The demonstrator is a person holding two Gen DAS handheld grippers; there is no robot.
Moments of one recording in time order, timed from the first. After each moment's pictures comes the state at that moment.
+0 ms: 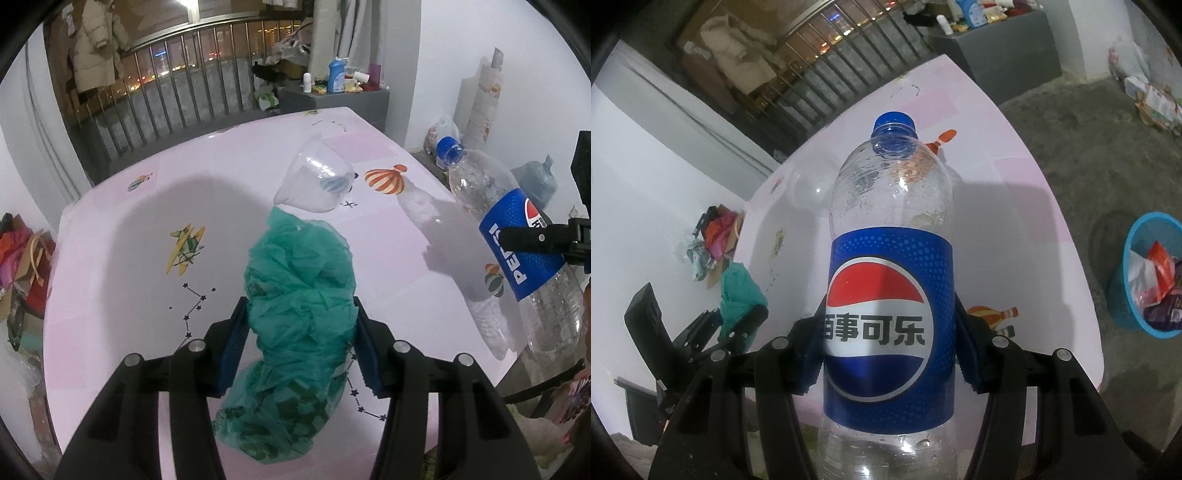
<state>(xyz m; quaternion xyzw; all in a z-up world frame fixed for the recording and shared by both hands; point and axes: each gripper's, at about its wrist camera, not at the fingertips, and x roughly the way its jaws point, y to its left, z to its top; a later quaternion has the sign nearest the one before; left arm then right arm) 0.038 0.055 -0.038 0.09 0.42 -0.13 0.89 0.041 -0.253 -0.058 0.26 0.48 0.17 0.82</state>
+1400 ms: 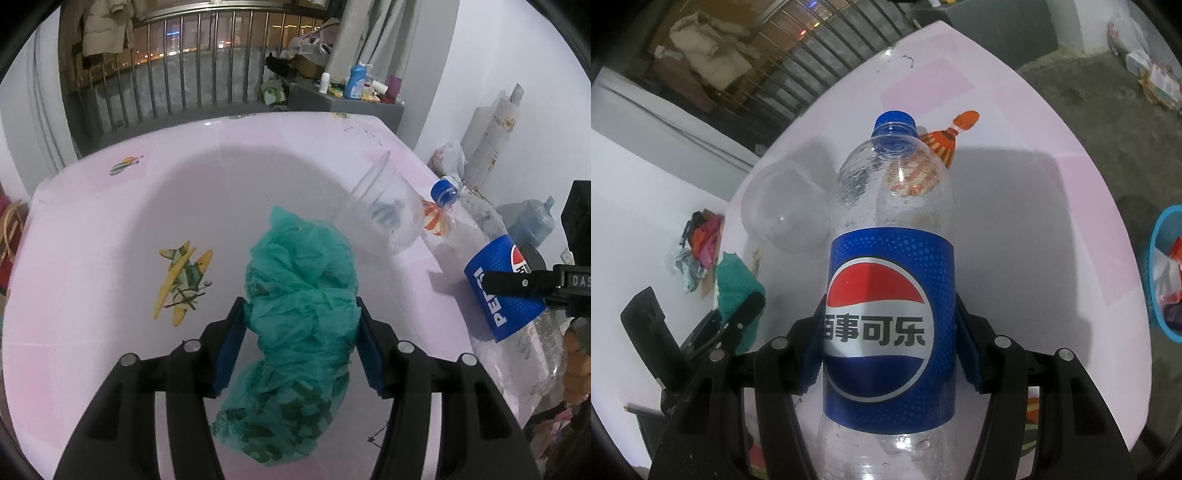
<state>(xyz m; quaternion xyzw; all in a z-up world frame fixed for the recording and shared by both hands) 0.131 0.092 -0.067 0.01 0.43 -0.15 0.89 0.131 -0.213 -0.088 0.27 0.52 0.15 0.80</state>
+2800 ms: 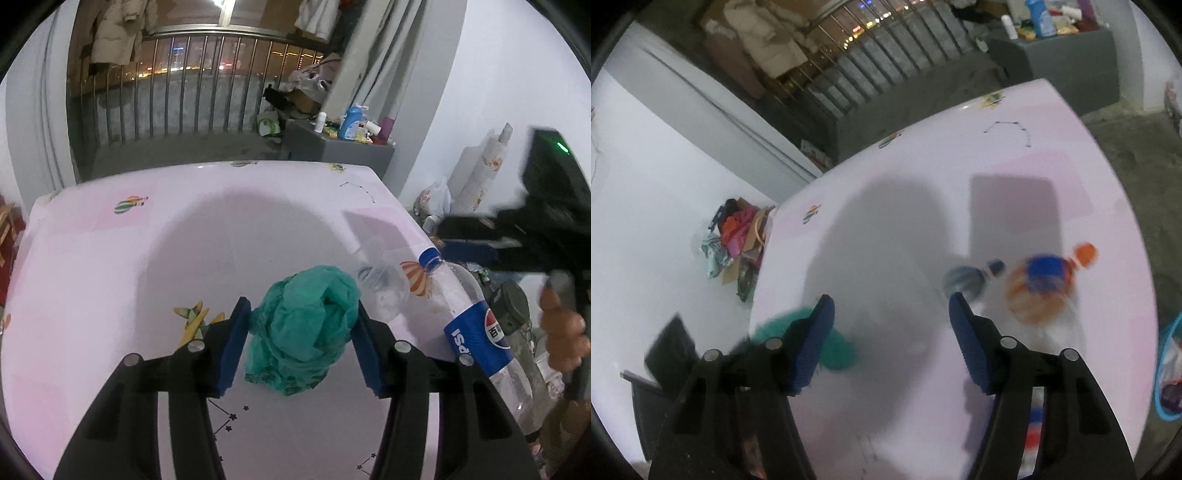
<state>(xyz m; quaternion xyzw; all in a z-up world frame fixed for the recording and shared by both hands) 0.141 0.116 -0.027 -0.04 0.38 -0.17 0.91 0.203 -0.158 -0.013 0.22 0.49 0.22 0.81</state>
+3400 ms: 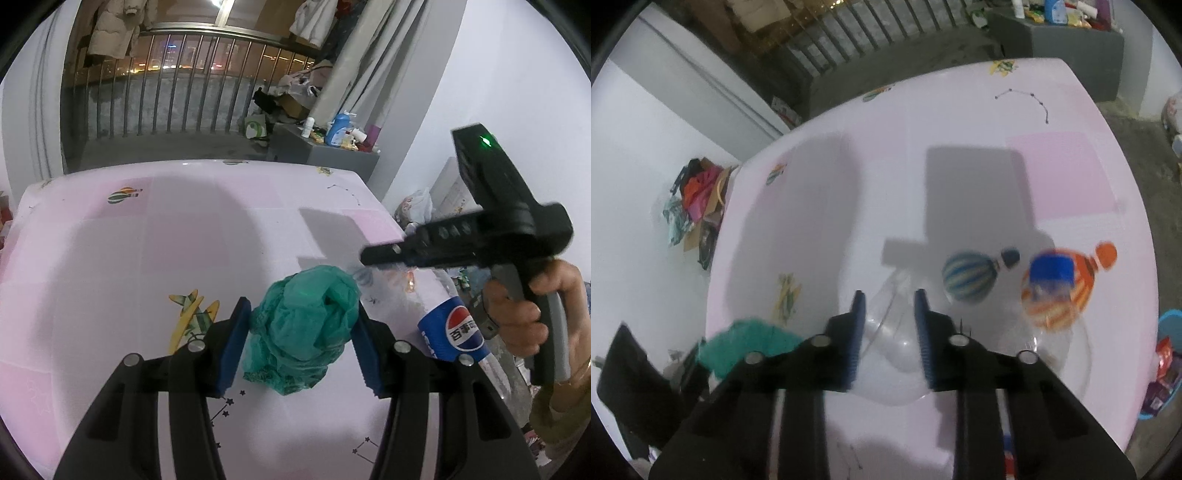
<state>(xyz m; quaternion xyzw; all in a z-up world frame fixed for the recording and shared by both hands) 0.133 0.139 -0.027 -0.07 0.37 -0.20 0.90 0.193 -0.131 -0.037 0.13 0.56 0.18 0.80</state>
